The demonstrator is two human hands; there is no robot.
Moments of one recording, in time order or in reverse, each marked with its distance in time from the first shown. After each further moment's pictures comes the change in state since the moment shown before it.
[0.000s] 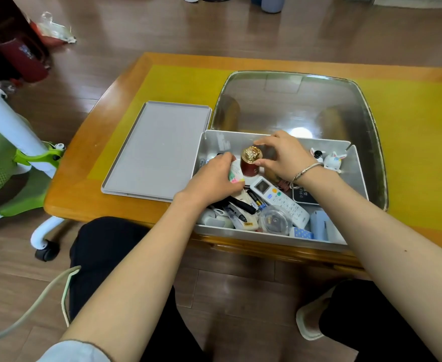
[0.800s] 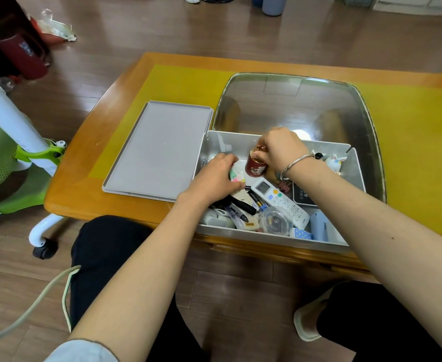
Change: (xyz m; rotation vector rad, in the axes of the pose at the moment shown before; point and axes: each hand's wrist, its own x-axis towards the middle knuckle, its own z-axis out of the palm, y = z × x) left_hand 0.001 0.000 0.001 0.021 0.017 -0.016; right_hand 0.018 -0.025 -0.010 -0.352 -0.015 0.013
